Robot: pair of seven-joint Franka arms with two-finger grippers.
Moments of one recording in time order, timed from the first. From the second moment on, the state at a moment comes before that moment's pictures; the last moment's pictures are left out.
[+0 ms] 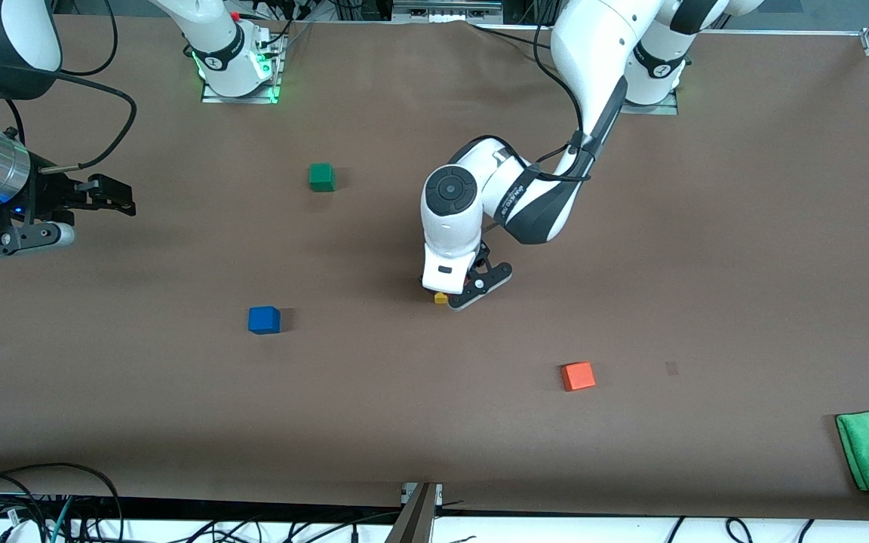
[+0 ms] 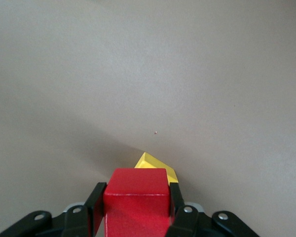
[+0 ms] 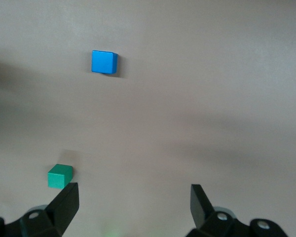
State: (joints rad) left arm -0.71 0.81 0.02 -1.23 0.03 2.06 -1.31; right arm 0.18 0.16 -0.14 -1.54 0.03 1.57 -0.14
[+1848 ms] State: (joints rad) left arm -0.73 0.87 0.03 -1.19 0.03 2.08 -1.36; right arm 0.18 0.16 -0.14 -1.54 0.03 1.57 -0.14
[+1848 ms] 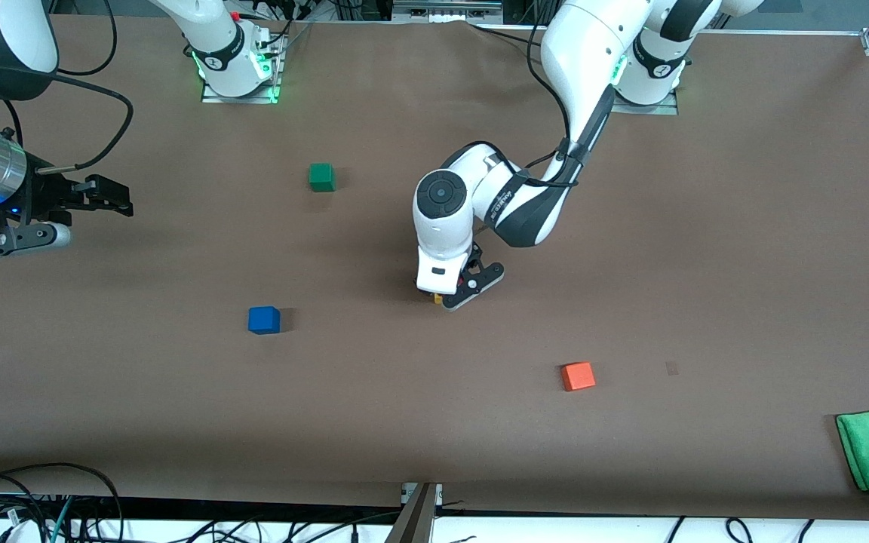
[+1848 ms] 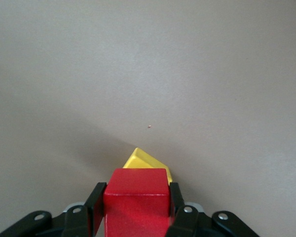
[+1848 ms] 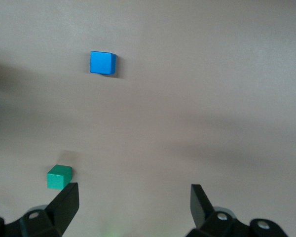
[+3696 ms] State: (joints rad) left arm -0.73 0.90 0.03 -1.13 0.07 2.02 -1.36; right arm 0.18 0.16 -0.14 -1.54 0.03 1.57 -0.14
